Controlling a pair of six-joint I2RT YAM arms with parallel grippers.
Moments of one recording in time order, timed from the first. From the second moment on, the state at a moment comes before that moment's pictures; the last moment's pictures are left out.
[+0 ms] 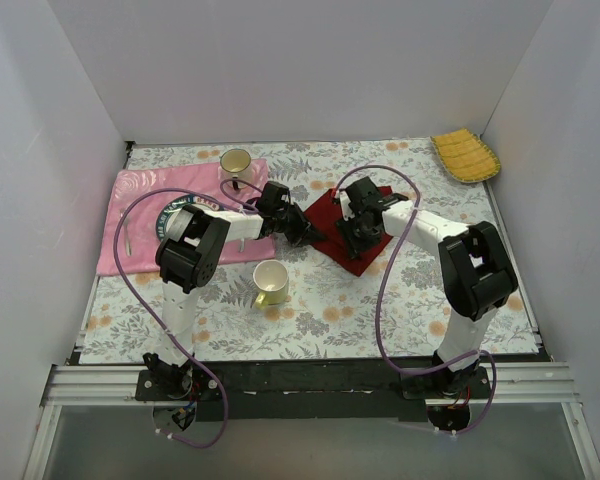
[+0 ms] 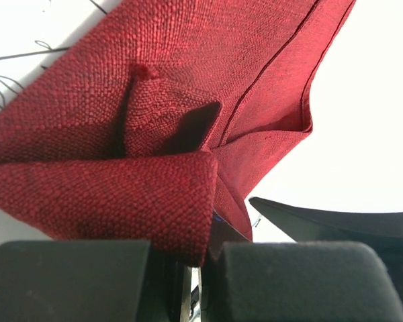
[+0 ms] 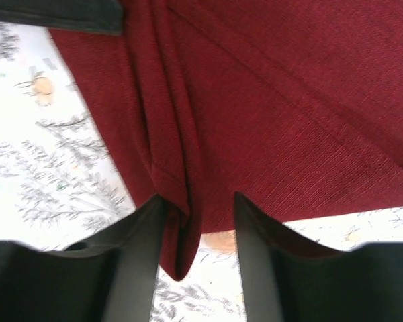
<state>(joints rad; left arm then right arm) -0.50 2.17 1.32 0.05 0.52 -1.14 0.52 1.79 1.24 -0.61 -0.08 -0.03</state>
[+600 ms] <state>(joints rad) -0.50 2.19 1.35 0.04 0.54 -1.12 0.59 1.77 1.19 -0.53 0.14 -0.06</state>
